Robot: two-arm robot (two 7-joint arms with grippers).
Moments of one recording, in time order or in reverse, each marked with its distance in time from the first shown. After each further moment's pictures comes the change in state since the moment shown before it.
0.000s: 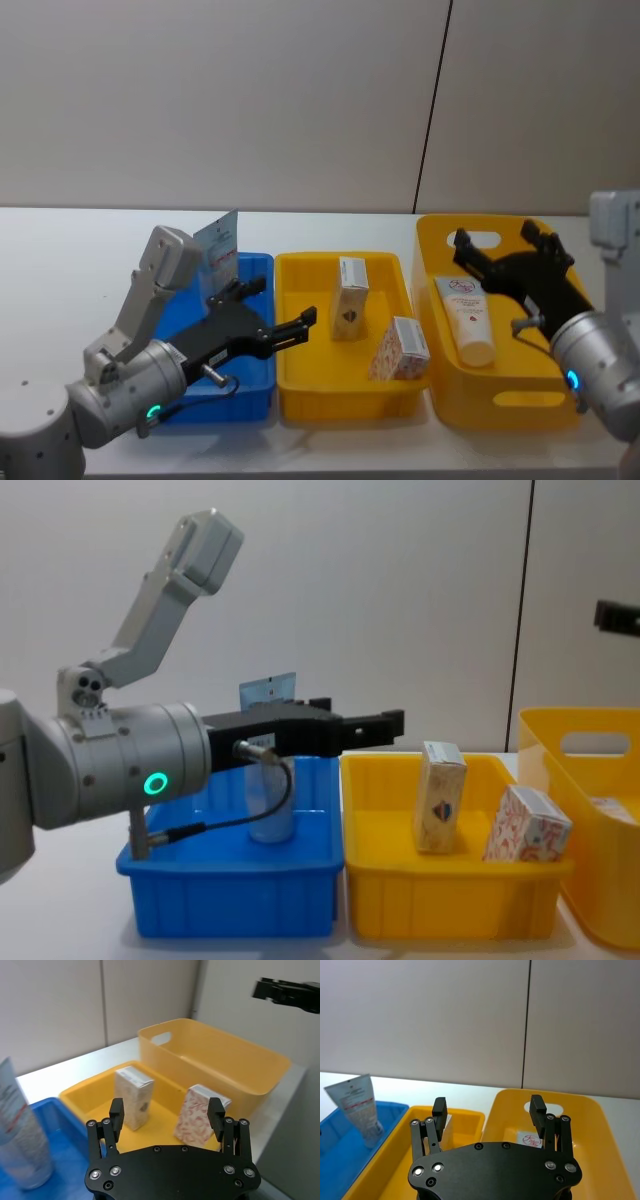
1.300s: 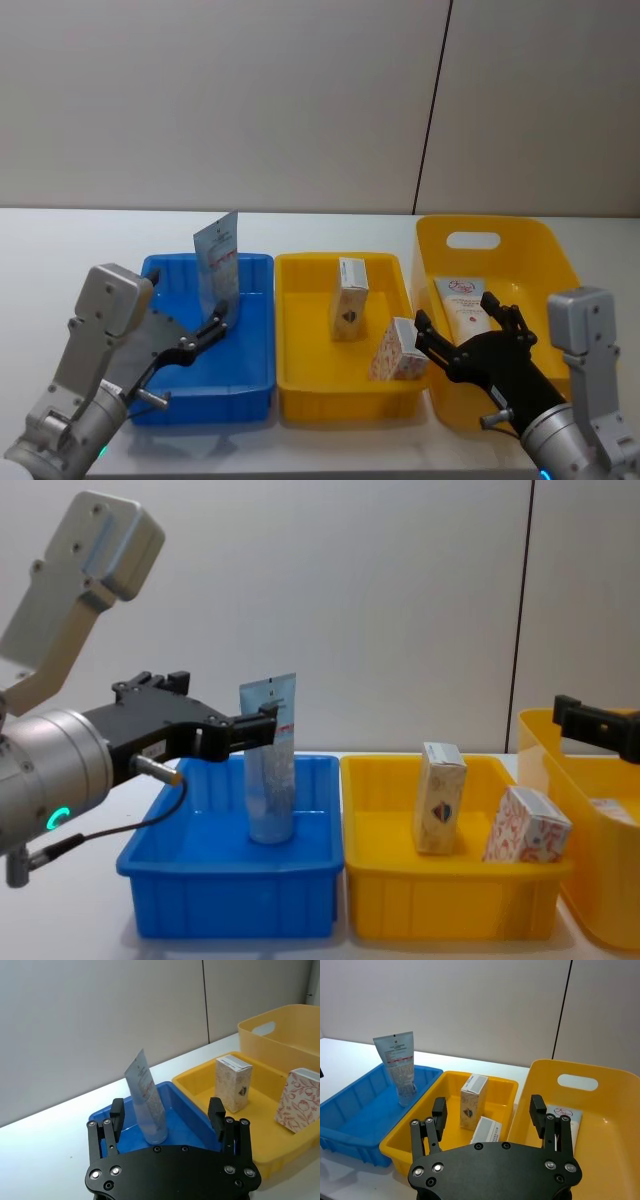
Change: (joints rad) left arm 0.226 0.110 -0.033 -0.288 0.252 -0.055 0.479; right arm -0.180 0.068 -0.113 -0.040 -0.015 -0.183 -0.017
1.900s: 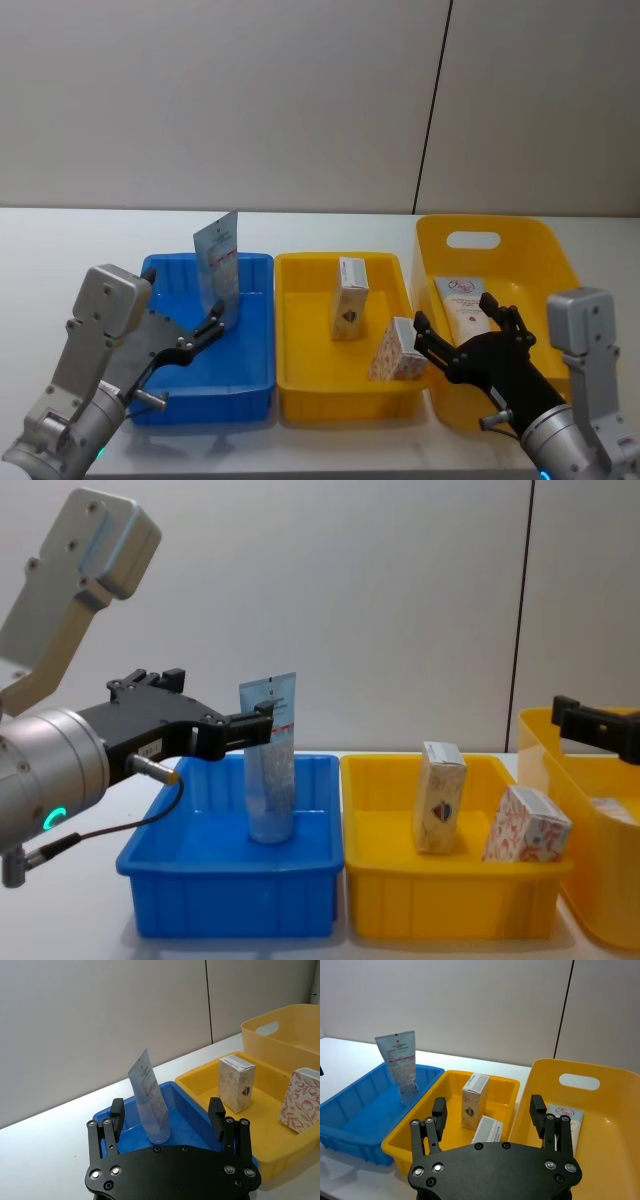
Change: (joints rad) left arm 0.007 0.004 -0.001 -0.009 0.008 -0.002 0.015; right arm -0.002 0.000 0.002 -0.002 0.001 0.003 0.007
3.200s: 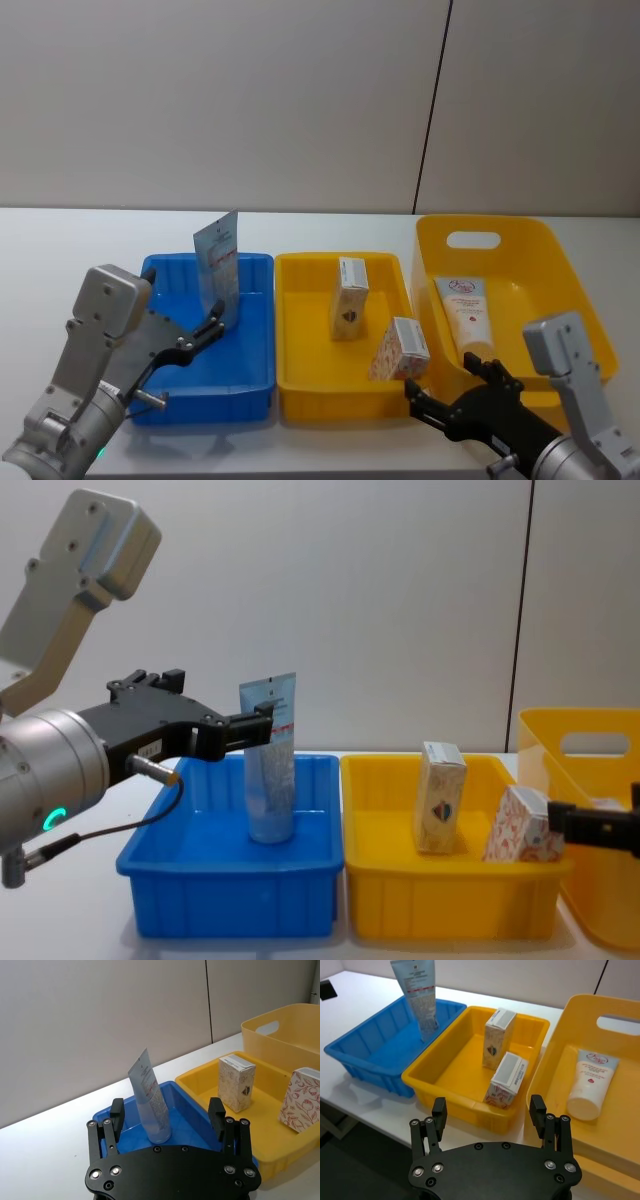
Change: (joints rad) left arm 0.000 0.000 0.000 0.001 0.000 0.001 0.000; right arm -0.031 0.081 0.012 -0.044 0.049 0.242 0.120
